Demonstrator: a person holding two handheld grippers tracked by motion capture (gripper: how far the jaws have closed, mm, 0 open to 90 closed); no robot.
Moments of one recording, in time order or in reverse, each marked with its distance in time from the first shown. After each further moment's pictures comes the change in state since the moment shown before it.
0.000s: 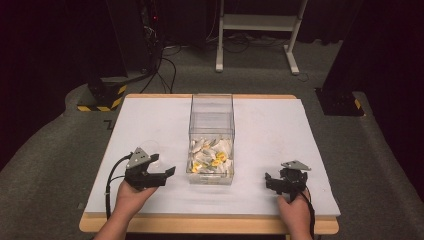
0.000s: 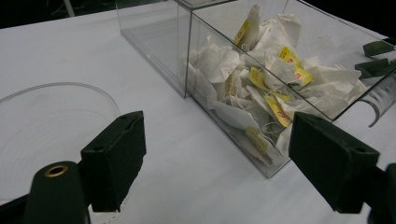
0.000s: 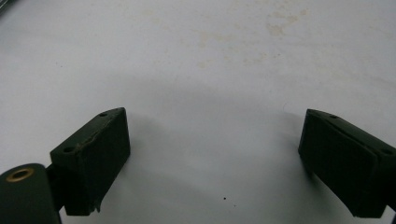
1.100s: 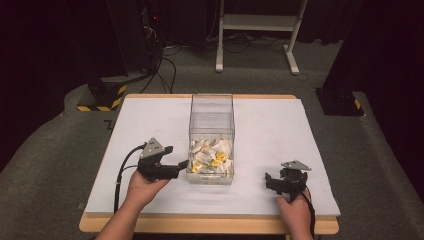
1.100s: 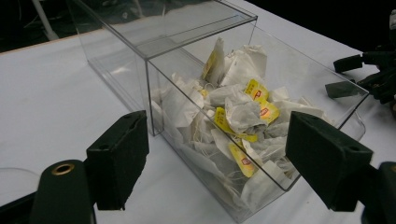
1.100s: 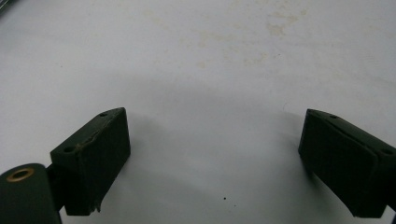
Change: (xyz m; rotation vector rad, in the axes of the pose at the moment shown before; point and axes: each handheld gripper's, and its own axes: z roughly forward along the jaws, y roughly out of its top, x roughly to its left) left arm -0.021 0.037 0.019 -0.010 -0.064 0.040; right arm 0.000 0.000 0.000 0.000 0.001 -0.001
